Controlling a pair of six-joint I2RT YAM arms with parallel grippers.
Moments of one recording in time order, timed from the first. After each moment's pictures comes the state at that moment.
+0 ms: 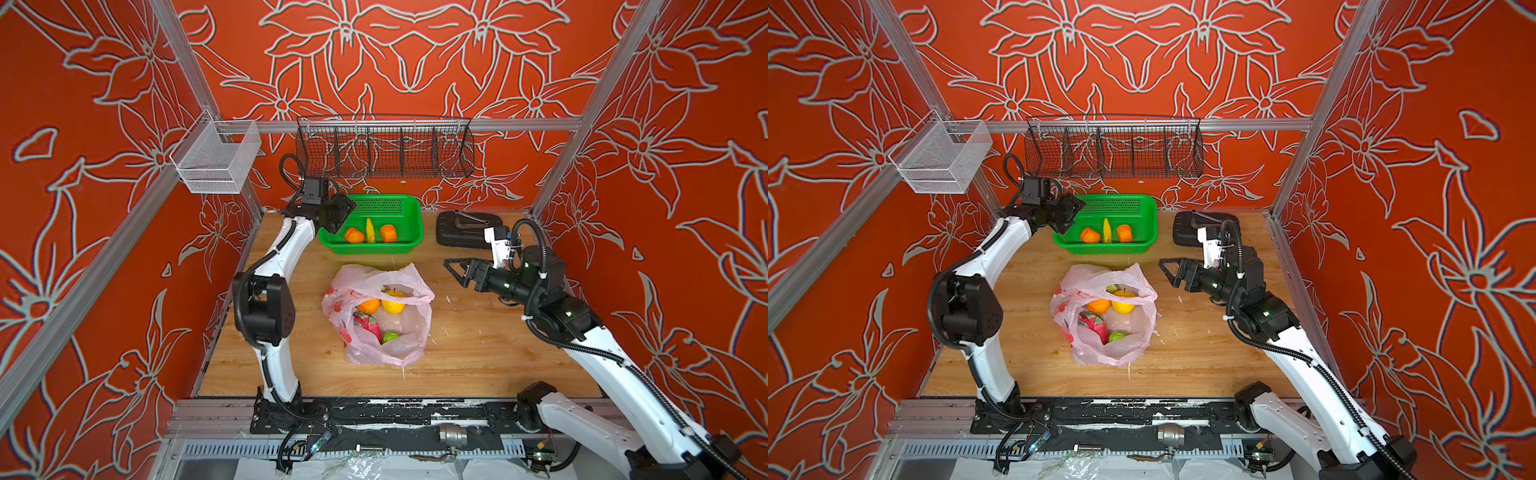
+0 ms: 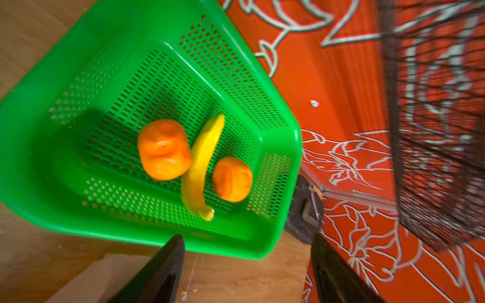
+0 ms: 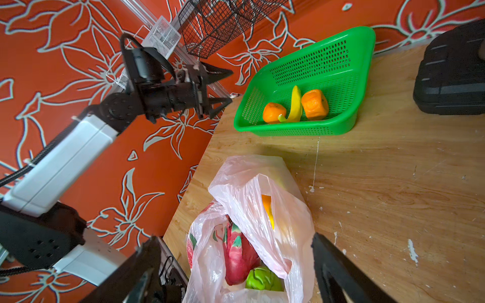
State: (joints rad) left arm -0.08 1.85 1.75 -0.53 0.29 -0.97; right arm 0.42 0.91 0.95 -0.34 -0.41 0.65
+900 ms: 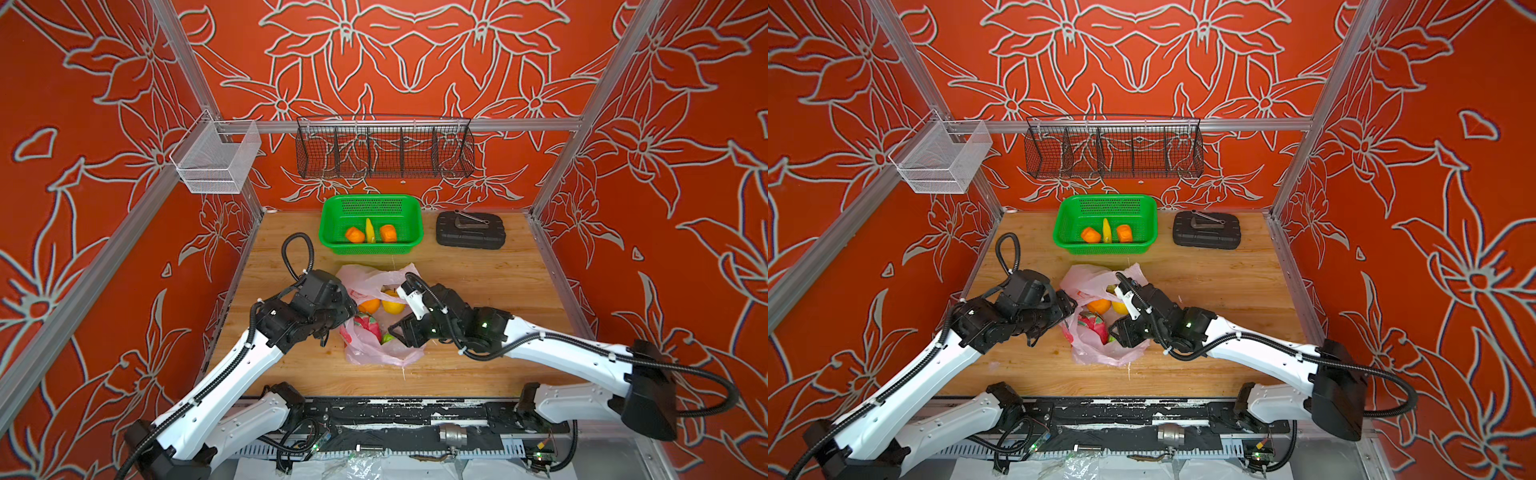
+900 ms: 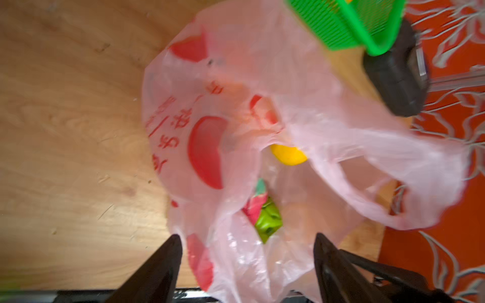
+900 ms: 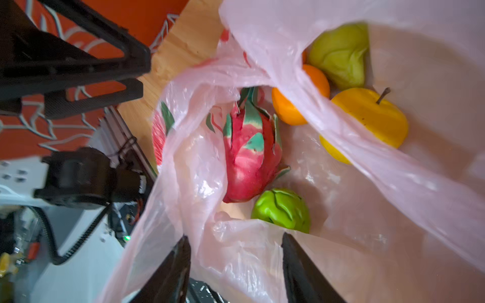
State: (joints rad) left arm -0.55 0.94 0.93 -0.98 -0.05 -1.10; right arm 1.04 1.29 0.90 -0.32 -0.11 0.51
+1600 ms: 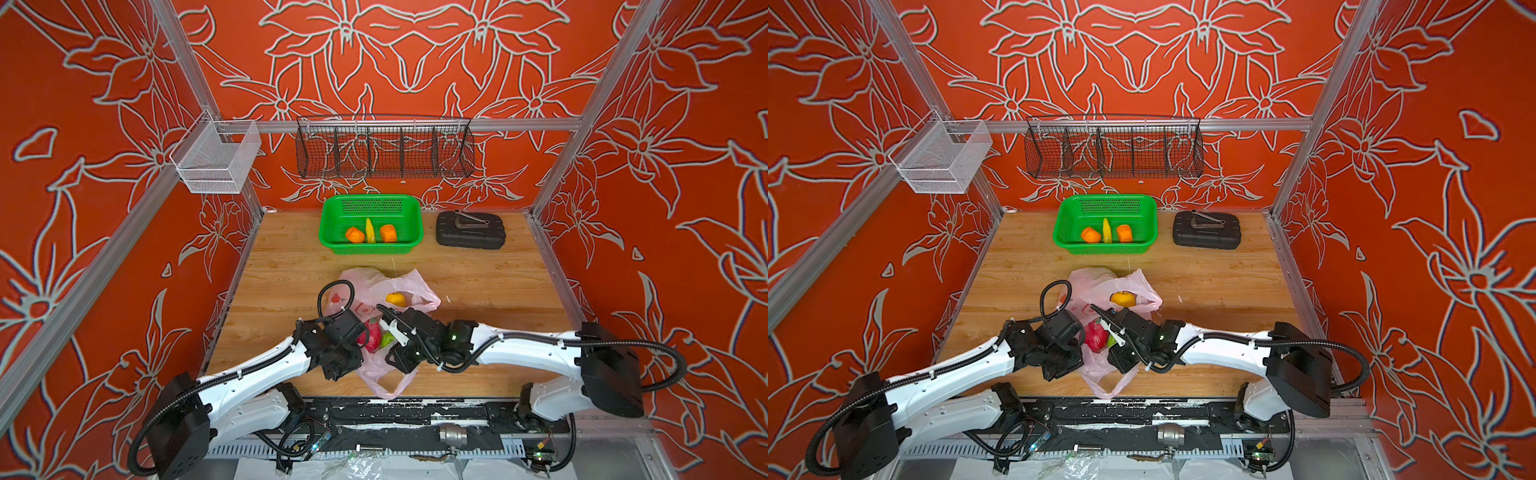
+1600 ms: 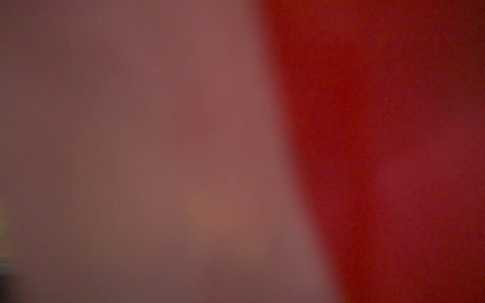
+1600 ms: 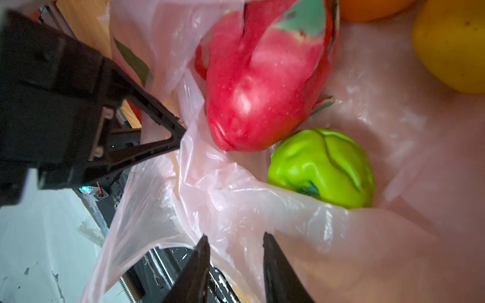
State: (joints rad) left arm -0.77 1.05 0.58 -0.83 0.09 -1.25; right arm 1.14 1.46 0.87 -0.34 -0.14 0.50
